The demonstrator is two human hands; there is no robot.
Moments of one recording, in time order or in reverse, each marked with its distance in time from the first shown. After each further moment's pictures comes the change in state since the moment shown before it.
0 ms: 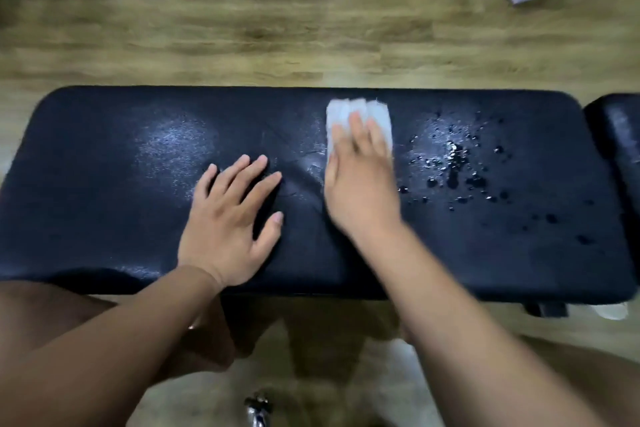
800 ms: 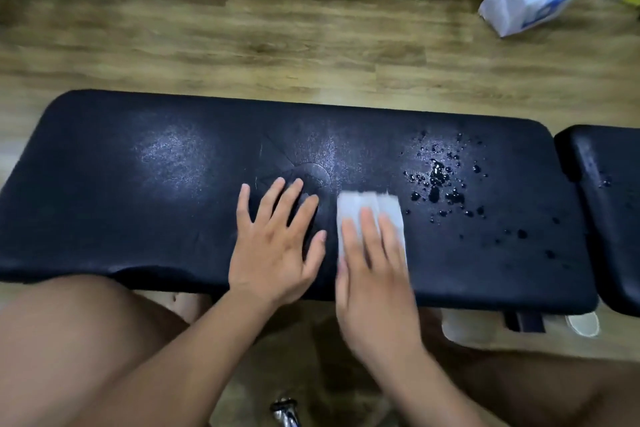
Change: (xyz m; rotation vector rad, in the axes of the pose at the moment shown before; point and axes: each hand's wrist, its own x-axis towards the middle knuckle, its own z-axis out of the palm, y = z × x) left_hand -0.005 0.075 0.005 0.107 -0.054 -0.086; right_hand -0.120 0.014 -0.036 -0.023 -0.111 -0.092
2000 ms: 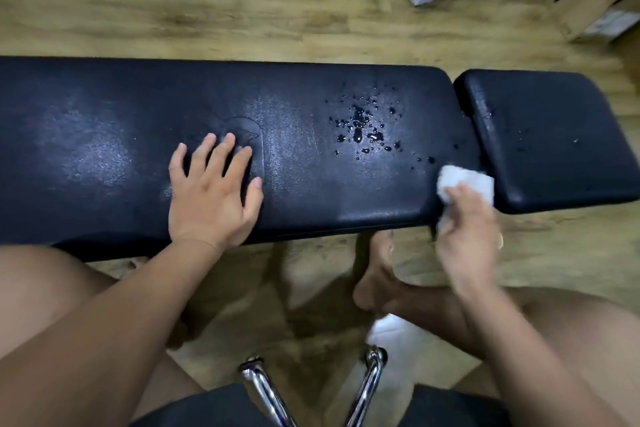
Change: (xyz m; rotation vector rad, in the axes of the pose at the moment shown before) left_hand -0.001 0.003 0.007 -0.071 0.032 -0.022; right_hand -0.069 0.151 -0.047 -0.005 0.326 0.599
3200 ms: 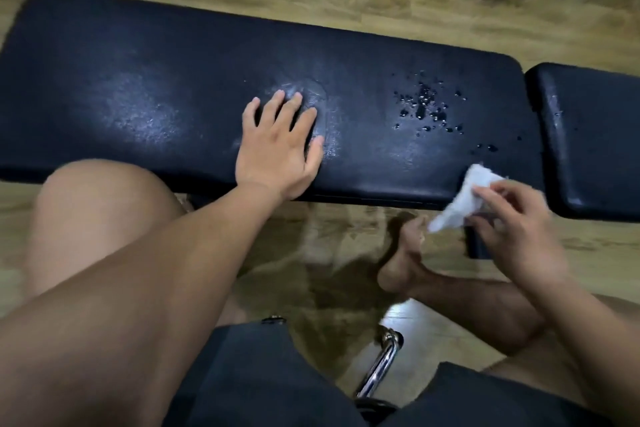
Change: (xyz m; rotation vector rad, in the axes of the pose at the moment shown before) left_hand 0.001 0.000 0.000 -0.016 -0.006 -0.008; right_hand 0.003 0.034 -0.006 -0.042 -0.092 -0.607
